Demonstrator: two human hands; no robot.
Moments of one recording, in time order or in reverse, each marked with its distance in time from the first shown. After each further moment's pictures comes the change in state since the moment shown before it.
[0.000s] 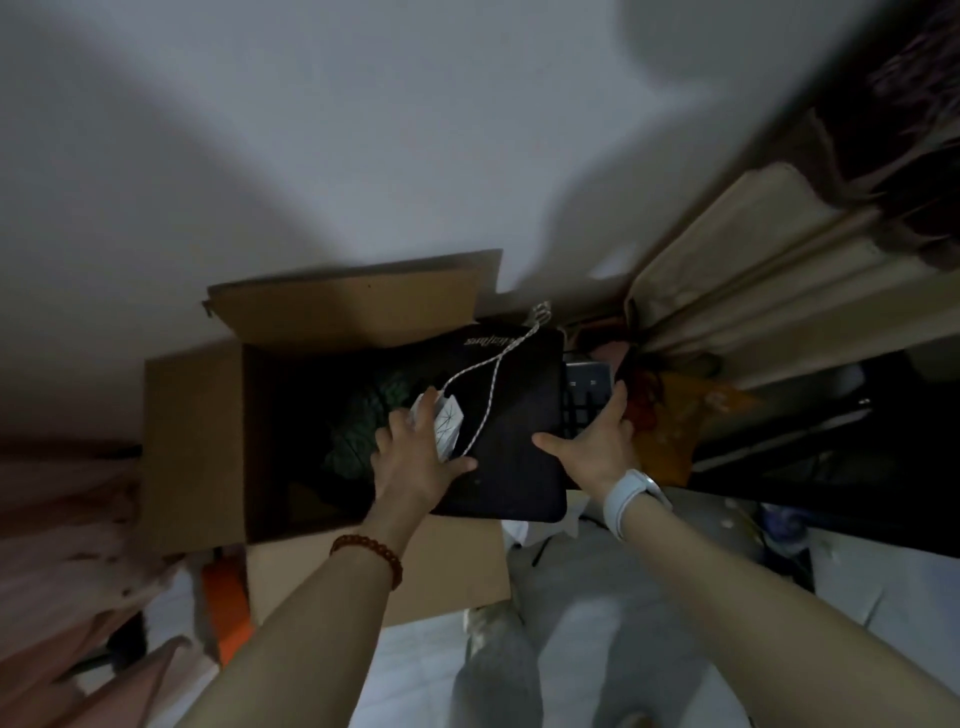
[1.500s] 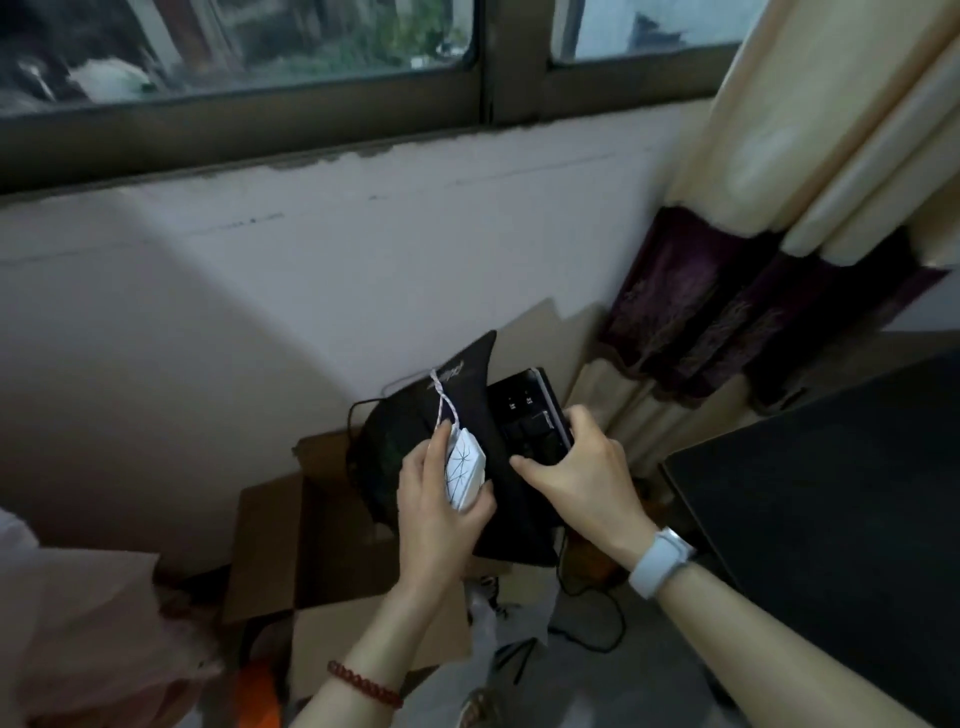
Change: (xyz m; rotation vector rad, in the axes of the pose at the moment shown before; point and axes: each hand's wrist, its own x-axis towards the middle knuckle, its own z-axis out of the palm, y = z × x) left_hand -0.224 0.141 -0.170 -0.540 0.539 0.484; right_hand -0.237 -0.119 -0.206 0.033 0.196 -0.722
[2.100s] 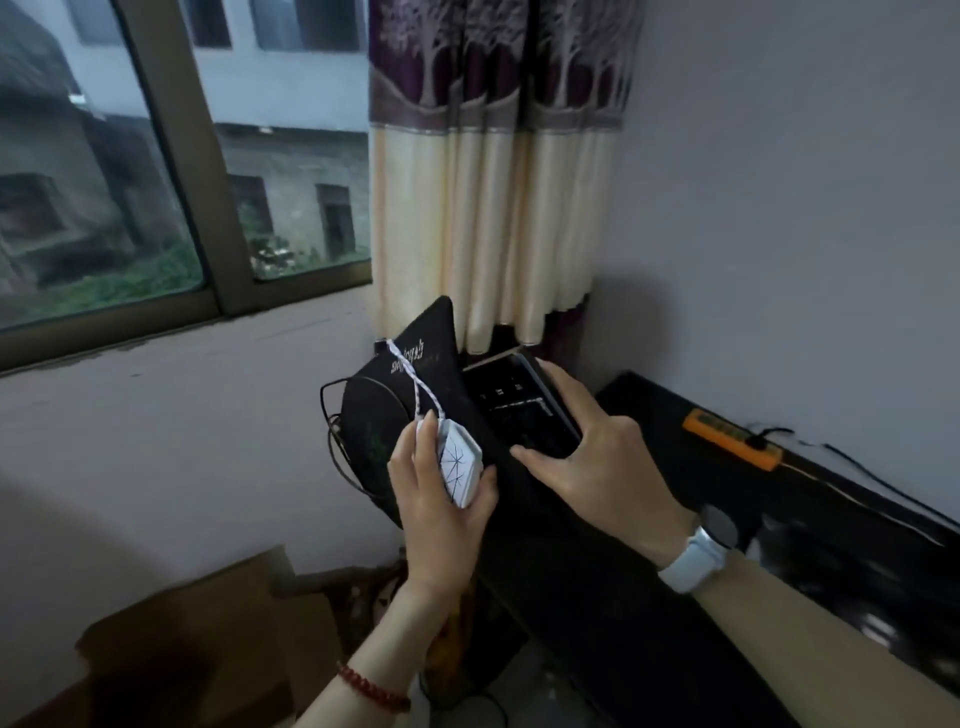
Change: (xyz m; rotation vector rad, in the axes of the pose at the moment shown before) left_hand -0.126 0.266 0.072 -0.286 0.086 0.625; right_hand -0.205 -0.018 -0.283 -0.215 0.495 -0.370
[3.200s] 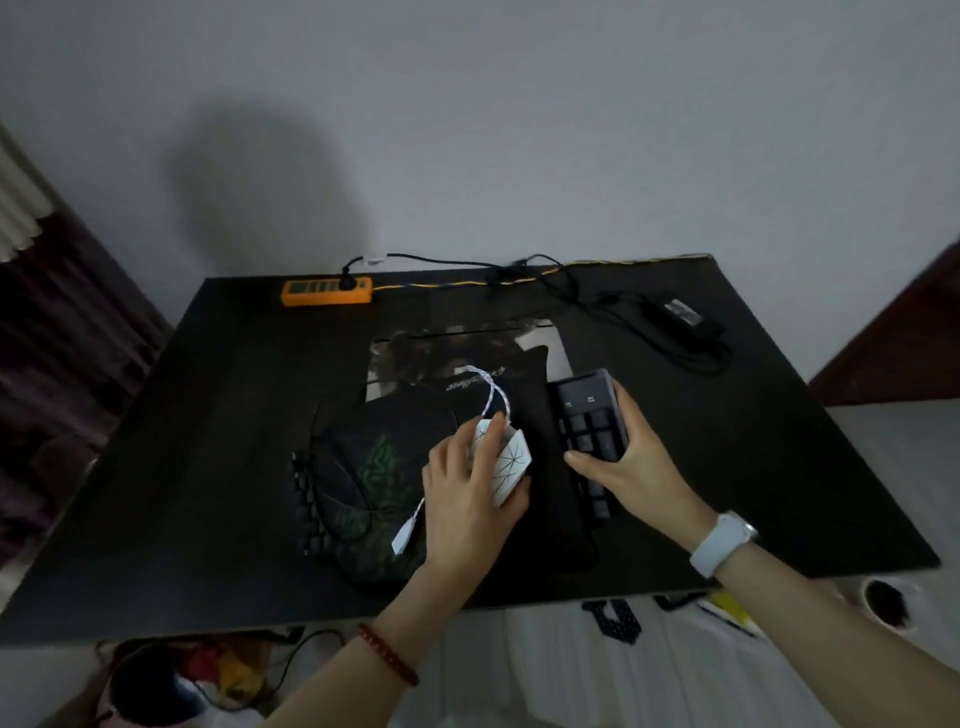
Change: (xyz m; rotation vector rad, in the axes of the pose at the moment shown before) left_hand -0.245 0.196 0.197 -0.233 -0.969 0.470; right_hand -0.371 0.126 -0.207 0.118 0.495 1.050
